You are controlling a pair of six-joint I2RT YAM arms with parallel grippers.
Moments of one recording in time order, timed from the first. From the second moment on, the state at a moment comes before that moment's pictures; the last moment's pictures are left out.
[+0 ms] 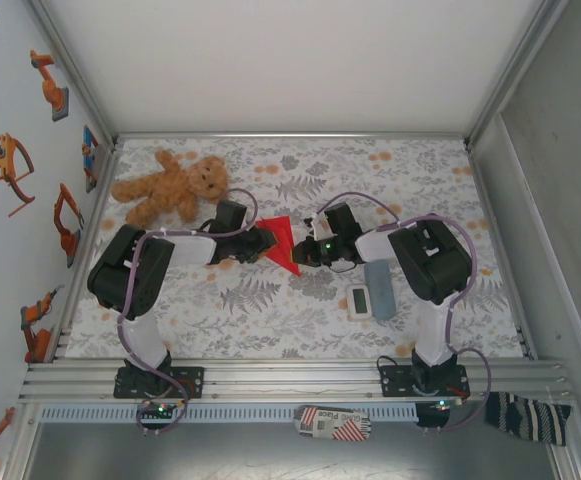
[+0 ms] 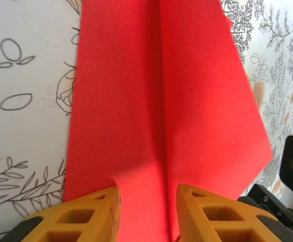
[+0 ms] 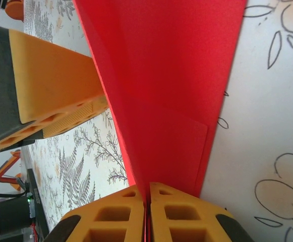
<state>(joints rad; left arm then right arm) -0.54 1.83 0.87 0.08 0.38 -1.02 0.53 1.98 0.93 0.17 -0.77 0.57</state>
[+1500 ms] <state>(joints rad) -0.56 1.93 1.14 -0.22 0.33 -0.92 0.52 1.97 0.88 0.28 -0.80 0.62</state>
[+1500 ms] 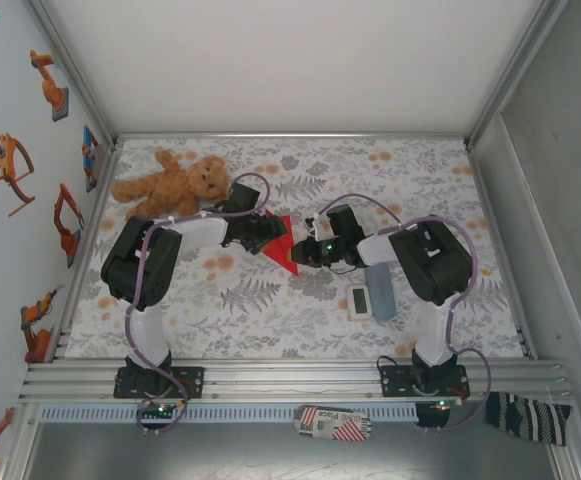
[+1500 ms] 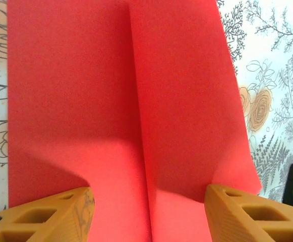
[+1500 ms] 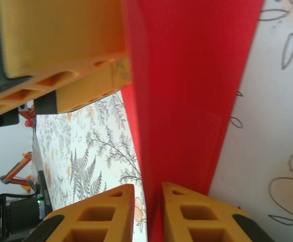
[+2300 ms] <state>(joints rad) -0.58 1.96 1.21 -0.32 0.30 -0.90 0.50 1.99 0.86 0.35 -0.81 0.78</state>
